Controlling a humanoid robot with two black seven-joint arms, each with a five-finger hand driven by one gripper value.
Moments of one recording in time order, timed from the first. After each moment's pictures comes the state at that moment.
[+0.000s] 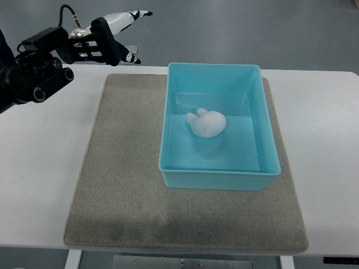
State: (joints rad) left arm -1.24 0.34 -0.04 -0.51 1.06 0.14 -0.39; right arm 0.00 0.00 0.06 0.11 -0.12 0.17 0.03
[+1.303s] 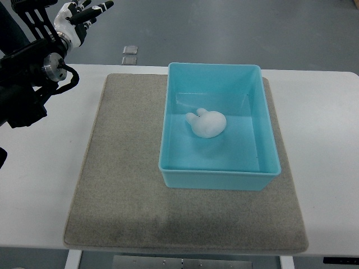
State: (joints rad) left arm -1.19 0.25 -0.25 -0.40 -0.27 0.05 -0.20; right arm -0.01 0.00 0.06 0.11 -0.12 0.17 0.03
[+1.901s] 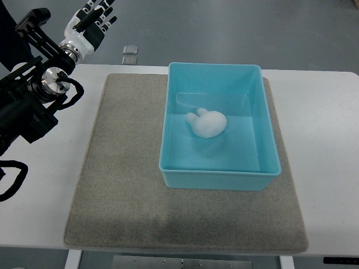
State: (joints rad) left arm -1.08 0.21 -0.57 -0.38 -0.27 -0.24 -0.23; right arm 0.00 0.00 0.06 0.11 -0.12 0.17 0.03
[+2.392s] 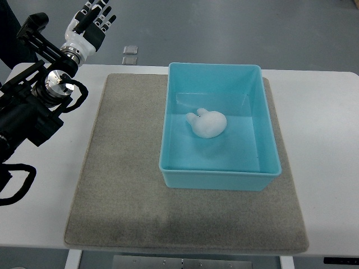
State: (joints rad) left arm -1.05 0.17 -0.65 -0.38 -0.26 -0.23 -0.25; right arm 0.00 0.00 0.06 0.11 -0.12 0.17 0.03
